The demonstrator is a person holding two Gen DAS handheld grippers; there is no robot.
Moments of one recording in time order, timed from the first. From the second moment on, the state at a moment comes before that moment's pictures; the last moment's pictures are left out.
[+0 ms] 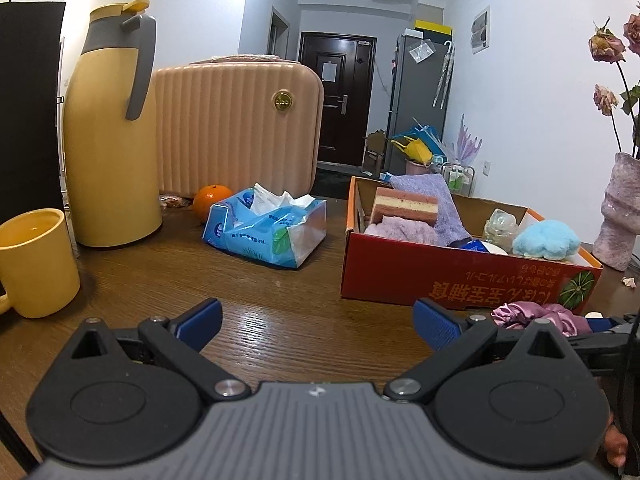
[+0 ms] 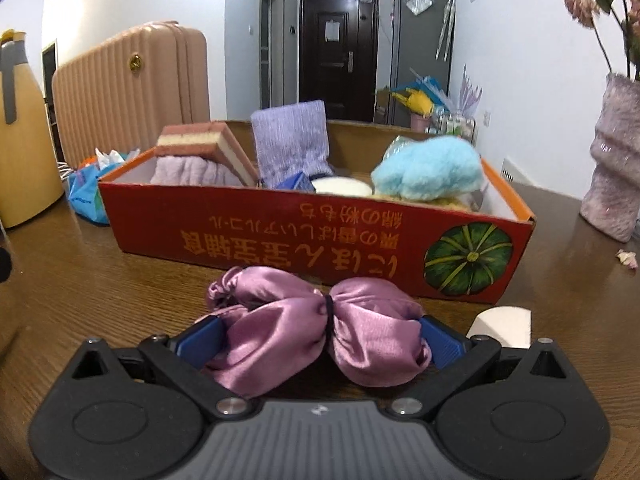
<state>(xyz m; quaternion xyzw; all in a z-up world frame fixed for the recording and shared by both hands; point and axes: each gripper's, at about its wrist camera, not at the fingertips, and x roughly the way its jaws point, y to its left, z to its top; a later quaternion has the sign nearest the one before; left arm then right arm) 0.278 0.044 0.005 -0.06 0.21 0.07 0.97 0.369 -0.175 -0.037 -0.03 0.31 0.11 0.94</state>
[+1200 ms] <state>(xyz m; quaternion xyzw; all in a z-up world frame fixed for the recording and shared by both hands) 0.290 0.031 -0.003 -0.06 0.23 0.08 0.97 0.324 -0.230 -0.002 0.00 0.19 0.08 0.98</state>
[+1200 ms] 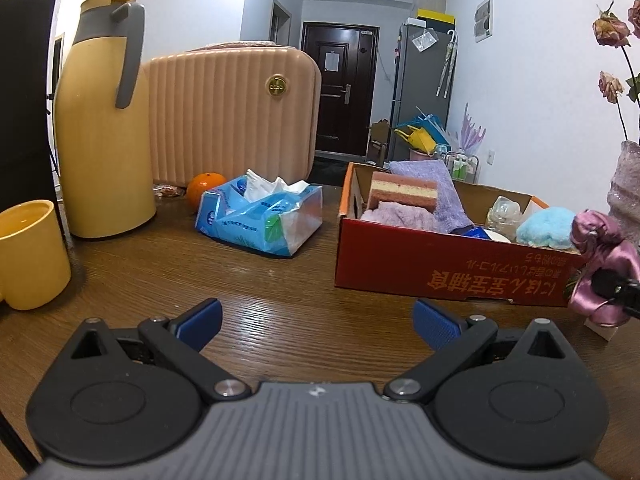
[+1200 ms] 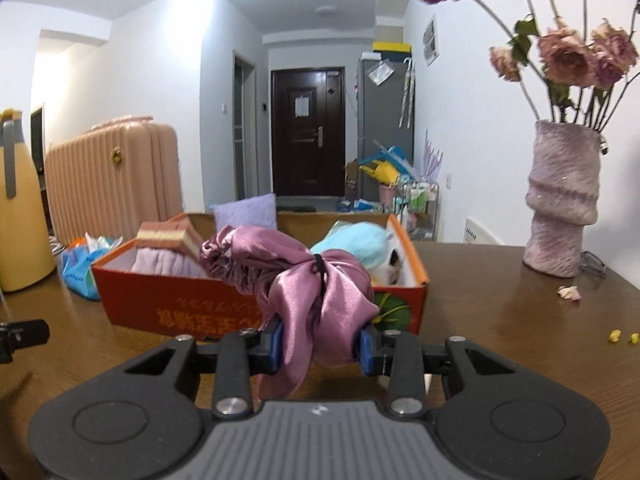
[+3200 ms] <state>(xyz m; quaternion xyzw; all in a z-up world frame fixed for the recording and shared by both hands) 0.382 -0.212 -0.025 0.00 0.29 -0.10 0.95 0.344 -0.414 -0.006 0.00 0.18 -0.04 0.98</state>
